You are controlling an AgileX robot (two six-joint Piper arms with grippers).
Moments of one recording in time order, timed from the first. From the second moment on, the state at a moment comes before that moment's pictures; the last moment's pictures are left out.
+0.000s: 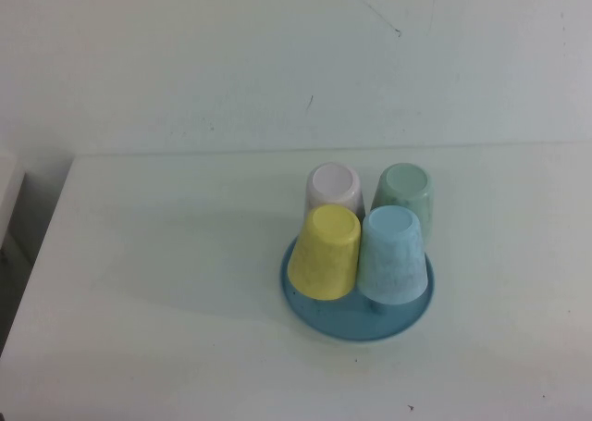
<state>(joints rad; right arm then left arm) -0.05 -0.01 0.02 0.06 0.47 -0.22 -0.05 -0.01 0.02 -0.09 0.37 0.00</state>
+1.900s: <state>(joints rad) -0.05 -0.01 0.02 0.06 0.47 -0.17 -0.05 -0.01 0.02 -0.09 0.37 0.00</state>
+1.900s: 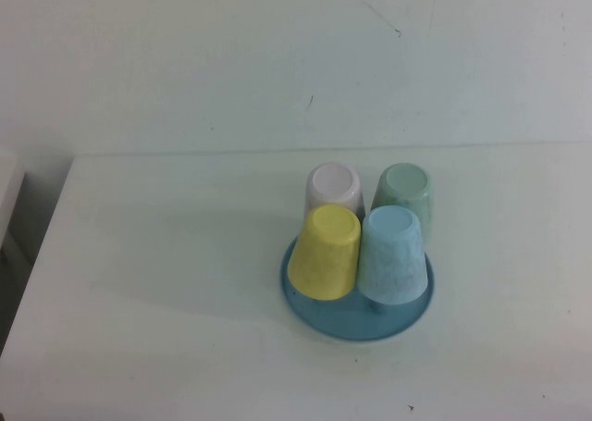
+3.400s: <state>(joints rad) -0.05 -0.01 0.03 0.15 -0.56 -0.08 -0.05 -0.01 0.01 -0.05 -0.35 -0.08</state>
